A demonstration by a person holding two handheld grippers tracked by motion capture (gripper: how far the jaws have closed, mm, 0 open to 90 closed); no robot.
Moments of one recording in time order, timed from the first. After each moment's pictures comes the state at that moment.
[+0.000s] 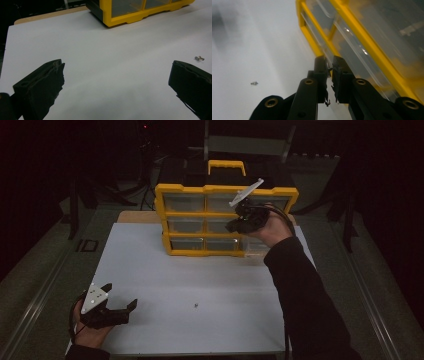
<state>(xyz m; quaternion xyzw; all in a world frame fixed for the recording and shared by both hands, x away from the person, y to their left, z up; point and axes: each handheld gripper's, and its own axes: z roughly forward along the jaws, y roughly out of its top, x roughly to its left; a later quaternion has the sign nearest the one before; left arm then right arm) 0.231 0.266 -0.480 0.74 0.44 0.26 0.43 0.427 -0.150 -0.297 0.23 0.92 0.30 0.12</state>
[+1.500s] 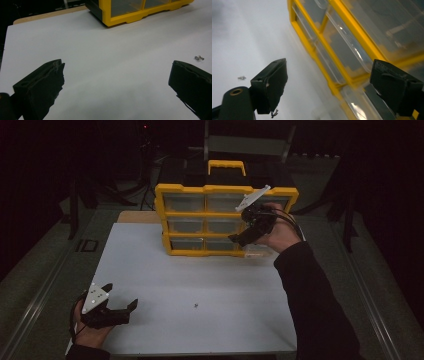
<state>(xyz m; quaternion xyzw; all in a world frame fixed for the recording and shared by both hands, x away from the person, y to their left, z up) 0.232 0.265 -0.480 0.74 0.44 0.26 0.43 0.412 -0.159 -0.300 0.22 0.92 0.29 0.17</state>
